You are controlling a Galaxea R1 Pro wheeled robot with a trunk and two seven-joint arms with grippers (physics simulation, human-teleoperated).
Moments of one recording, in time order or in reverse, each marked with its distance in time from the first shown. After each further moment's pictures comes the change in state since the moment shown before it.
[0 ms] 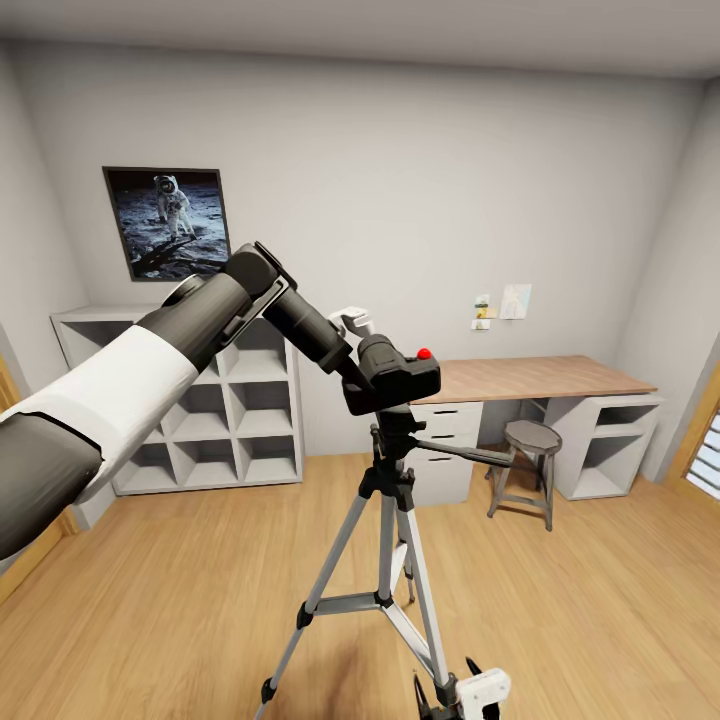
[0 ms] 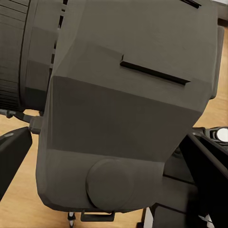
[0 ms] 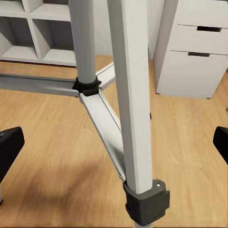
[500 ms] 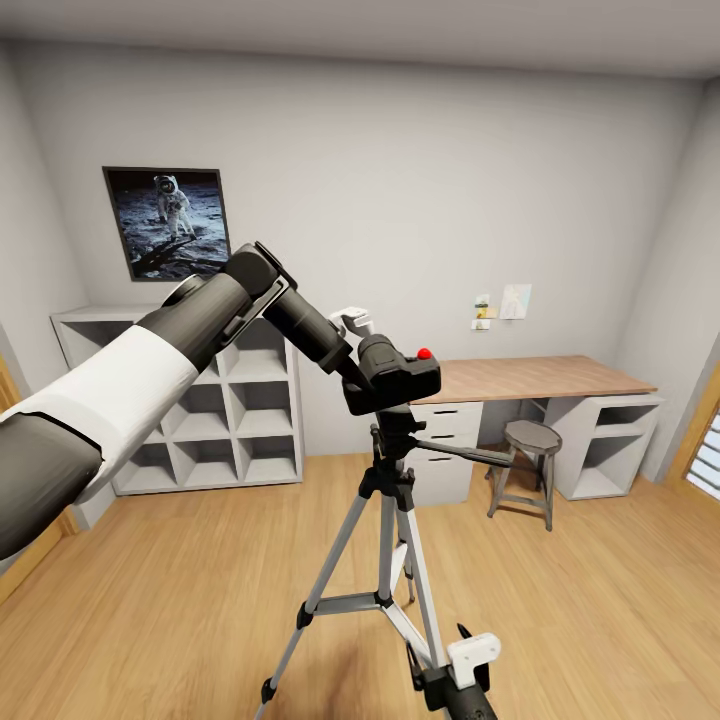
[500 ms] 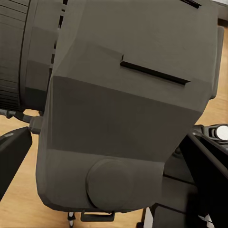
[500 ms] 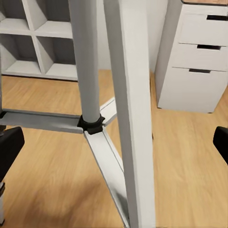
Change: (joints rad) left arm 0.000 -0.001 0.000 0.000 0.000 0.000 0.000; right arm -0.002 0.000 0.000 -0.177 0.000 0.136 0.003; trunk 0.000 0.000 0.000
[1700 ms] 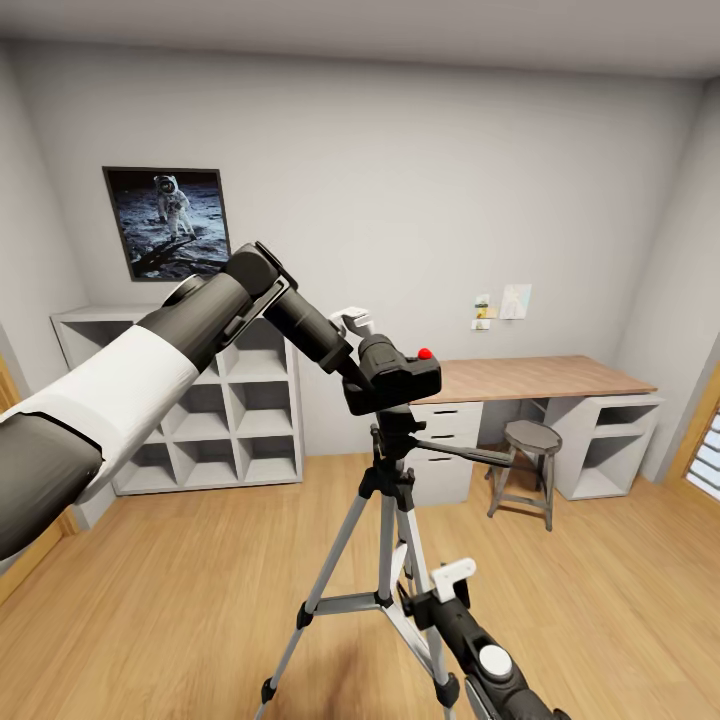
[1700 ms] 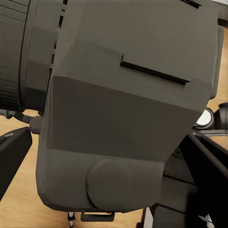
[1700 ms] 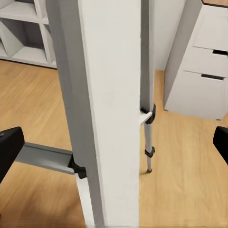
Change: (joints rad) left arm 0.000 -0.001 0.000 0.000 0.000 0.000 0.000; right arm -0.227 0.000 -0.003 0.016 -0.003 0.277 0.098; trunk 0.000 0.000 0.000
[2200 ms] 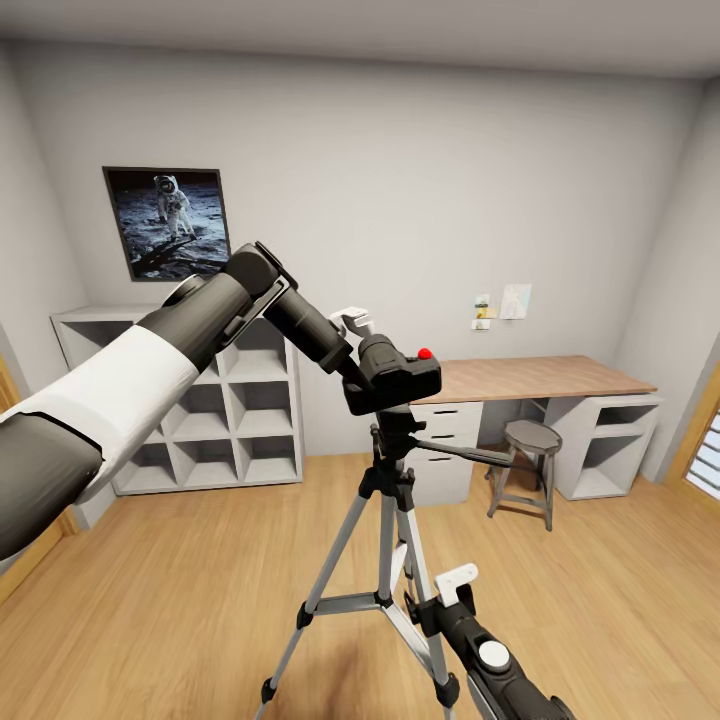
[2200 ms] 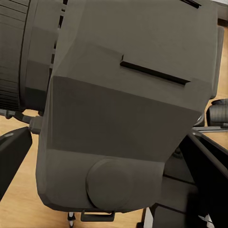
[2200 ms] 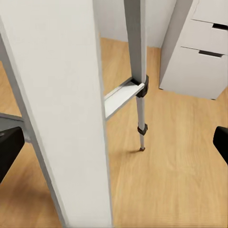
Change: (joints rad) left arm 0.000 0.000 0.000 0.000 0.000 0.000 0.000; right arm -0.071 0.000 -0.001 0.171 0.000 -0.001 0.000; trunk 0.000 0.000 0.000
